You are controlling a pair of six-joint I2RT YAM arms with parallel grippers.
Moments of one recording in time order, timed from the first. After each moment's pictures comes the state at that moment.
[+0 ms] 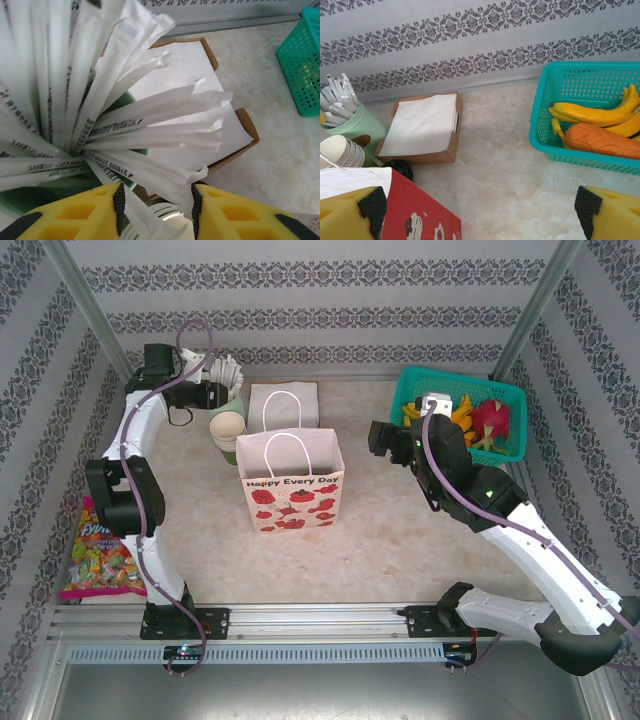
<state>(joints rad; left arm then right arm) 0.14 1.95 1.79 -0.70 0.63 0.15 0.70 1.05 1.31 -0.75 0.48 0.52</state>
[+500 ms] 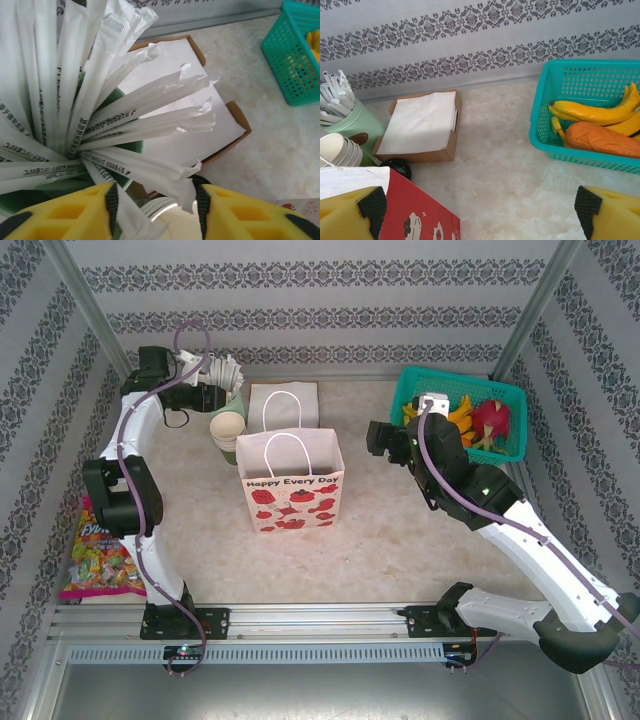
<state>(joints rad) 0.16 1.95 1.76 -0.69 0.71 0.22 0.70 1.07 1.31 -0.75 0.48 0.52</state>
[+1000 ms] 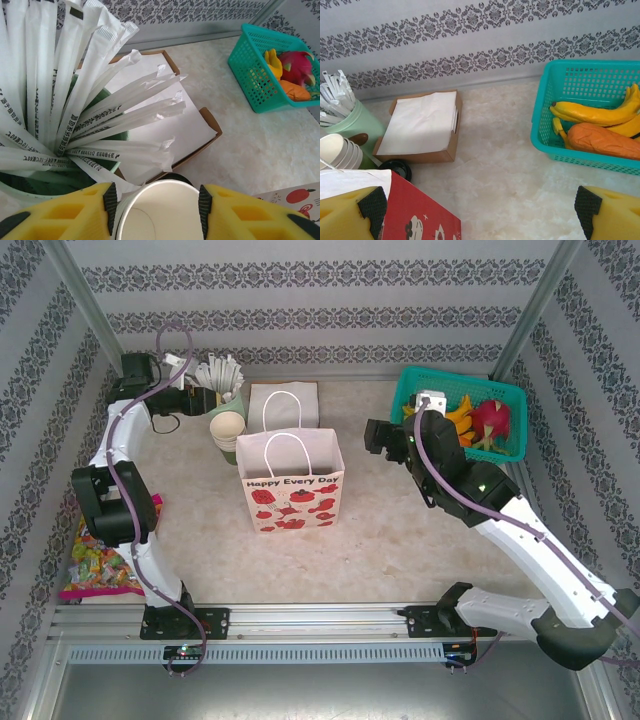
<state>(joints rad) 0.23 1.88 1.67 -0.63 0.87 0.23 0.70 1.09 1.33 -0.75 0.48 0.51</state>
